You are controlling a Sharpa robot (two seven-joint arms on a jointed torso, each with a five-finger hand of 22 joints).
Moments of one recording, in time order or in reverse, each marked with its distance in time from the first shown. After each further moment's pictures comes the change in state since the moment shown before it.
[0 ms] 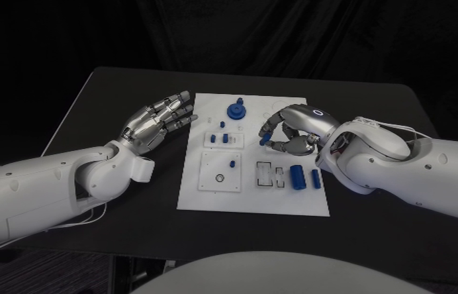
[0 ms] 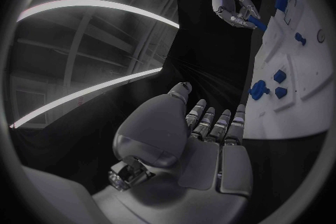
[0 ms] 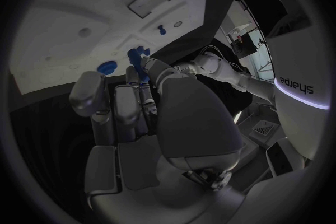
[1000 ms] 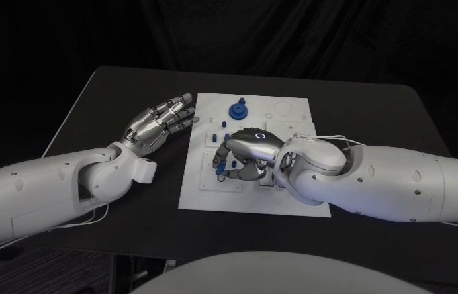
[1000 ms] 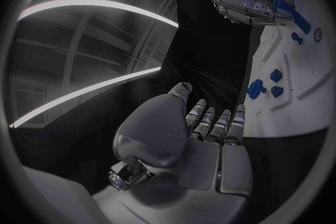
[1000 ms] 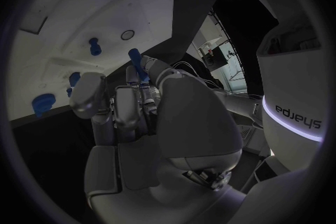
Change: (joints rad) left arm -0.012 0.003 0.000 -0.005 0.000 0.001 0.000; left_hand 0.000 0.000 0.006 0.000 0.000 0.000 0.000 0.000 0.000 0.000 0.000 0.000 0.000 0.000 0.000 0.000 0.000 0.000 0.000 0.000 0.000 0.000; right arm -0.070 0.268 0.000 -0.095 -0.090 0.094 0.074; right_hand 0.000 0.000 -0.004 -0.004 0.000 0.003 -0.004 0.003 0.015 0.011 -0.003 -0.005 -0.002 0.007 -0.007 0.008 0.017 0.000 0.004 -0.004 0.018 0.000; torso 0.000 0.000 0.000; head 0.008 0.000
